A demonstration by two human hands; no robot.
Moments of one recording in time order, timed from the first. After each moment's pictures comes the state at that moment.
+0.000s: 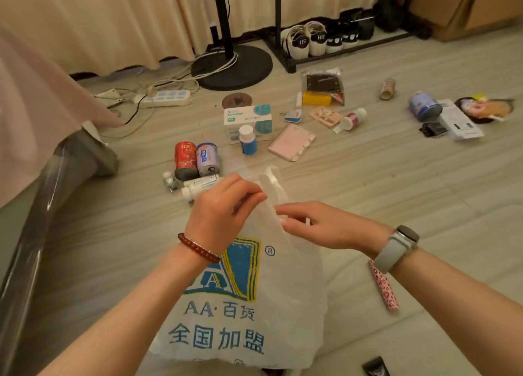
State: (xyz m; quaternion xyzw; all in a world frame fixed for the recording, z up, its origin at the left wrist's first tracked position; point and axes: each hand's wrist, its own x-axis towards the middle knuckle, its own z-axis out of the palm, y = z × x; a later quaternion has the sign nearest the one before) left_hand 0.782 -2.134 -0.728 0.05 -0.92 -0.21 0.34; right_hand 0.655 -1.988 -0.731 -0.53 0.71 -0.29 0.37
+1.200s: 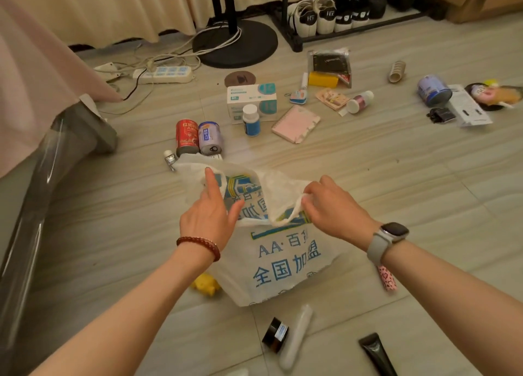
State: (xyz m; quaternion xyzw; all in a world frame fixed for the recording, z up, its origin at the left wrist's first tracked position) left_hand 0.809 -2.133 -0.776 0.40 -0.91 -0.11 0.05; right_hand 0.660 -1.982 -0.767 -0.42 0.87 -0.17 0.18
